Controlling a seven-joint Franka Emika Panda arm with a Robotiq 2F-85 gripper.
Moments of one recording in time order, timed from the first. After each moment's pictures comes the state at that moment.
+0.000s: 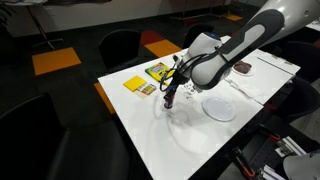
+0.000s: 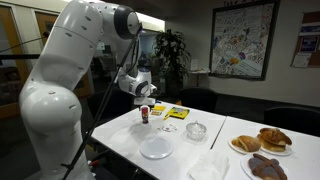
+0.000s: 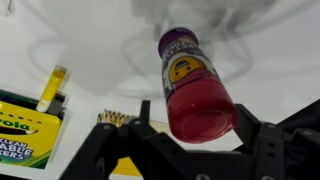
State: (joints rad) arm -0.14 0.51 0.42 -2.24 0.07 3.04 -0.49
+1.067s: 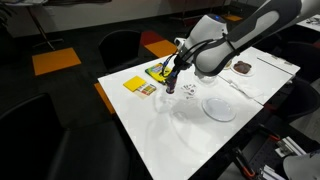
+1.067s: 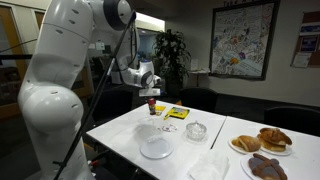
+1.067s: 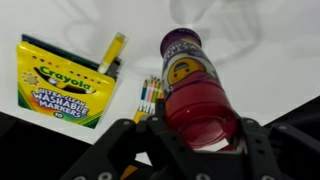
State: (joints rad) arm -0.10 0.40 0.32 -2.20 -0.04 2.97 -0.39
